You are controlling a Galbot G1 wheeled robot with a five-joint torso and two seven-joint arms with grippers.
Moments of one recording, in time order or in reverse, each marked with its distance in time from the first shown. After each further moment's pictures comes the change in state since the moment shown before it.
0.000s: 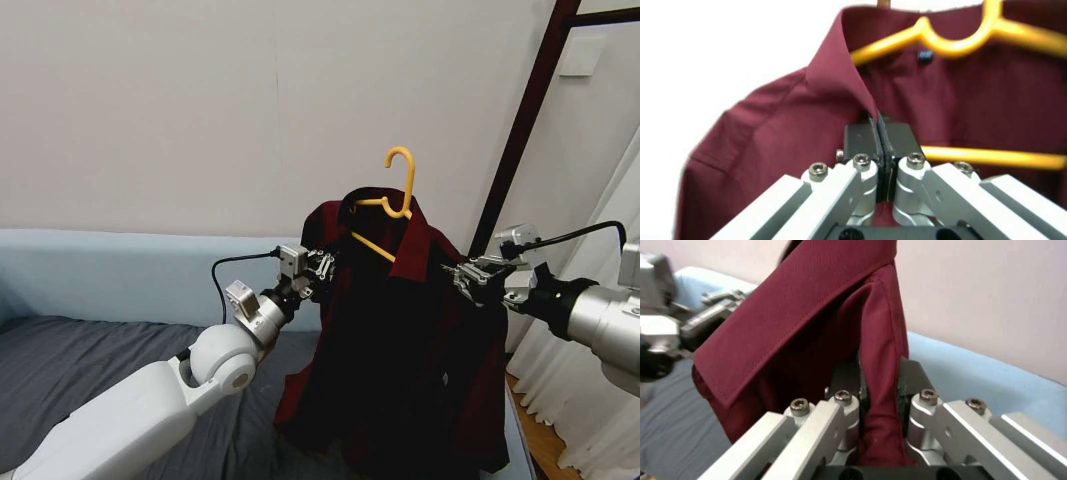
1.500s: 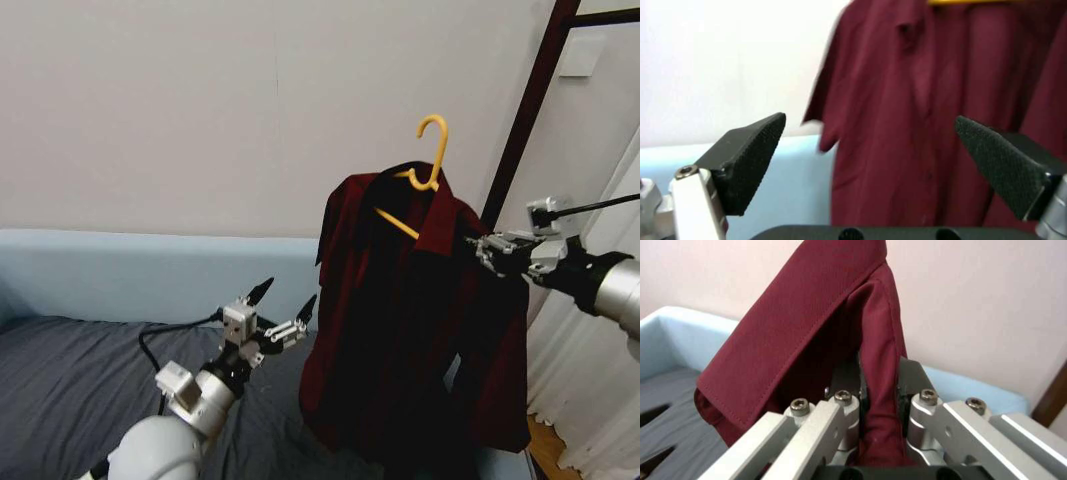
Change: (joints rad) left arm 0.830 0.044 -0.488 -0.356 0.305 0.066 -0.143; right arm 0.003 -0.052 0.193 -0.024 0.209 -0.010 0.118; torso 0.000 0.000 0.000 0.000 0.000
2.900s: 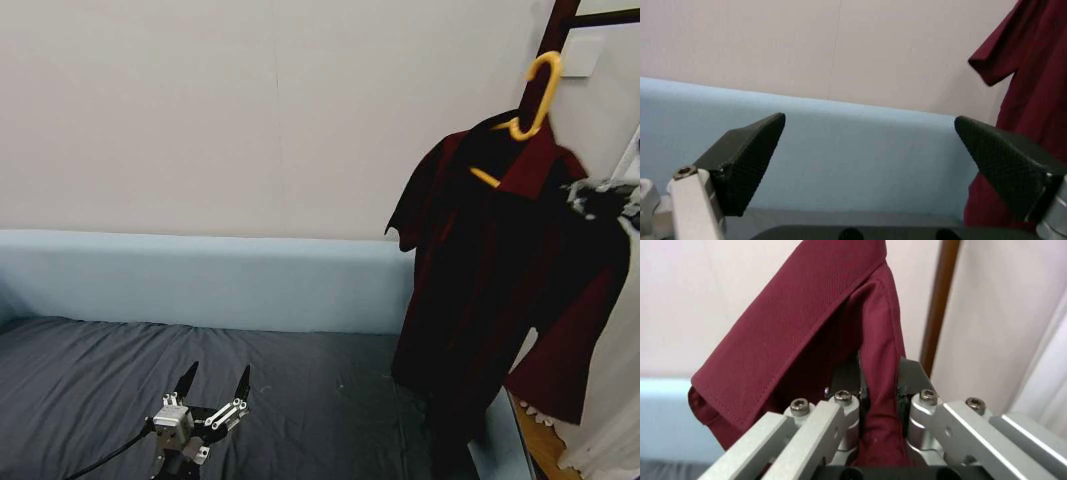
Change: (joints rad) left arm 0.483 -0.296 -0.240 0.053 0.223 -0.225 0.062; right arm -0.002 -0.035 0.270 -0.086 0.220 -0.126 0.406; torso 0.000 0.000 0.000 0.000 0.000
